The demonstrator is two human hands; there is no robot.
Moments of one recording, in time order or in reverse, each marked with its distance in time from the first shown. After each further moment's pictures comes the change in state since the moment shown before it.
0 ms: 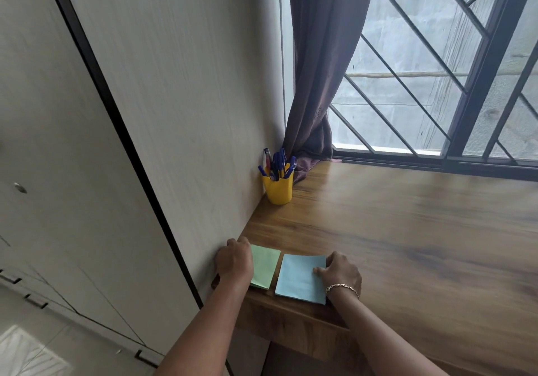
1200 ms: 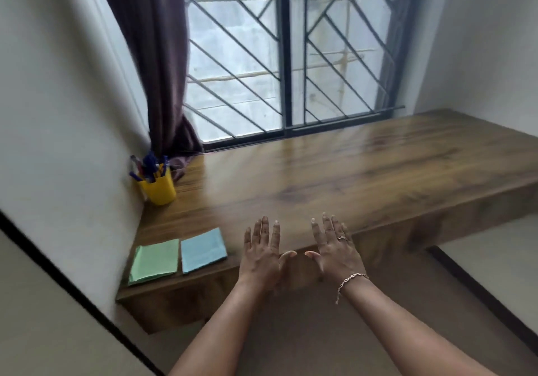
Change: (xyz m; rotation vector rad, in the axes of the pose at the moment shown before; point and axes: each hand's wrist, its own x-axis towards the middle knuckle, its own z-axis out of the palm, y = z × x) left_hand -0.149 0.136 0.013 -0.117 0.031 0.956; right_hand -0.121 0.169 -0.091 -0.645 0.359 -0.170
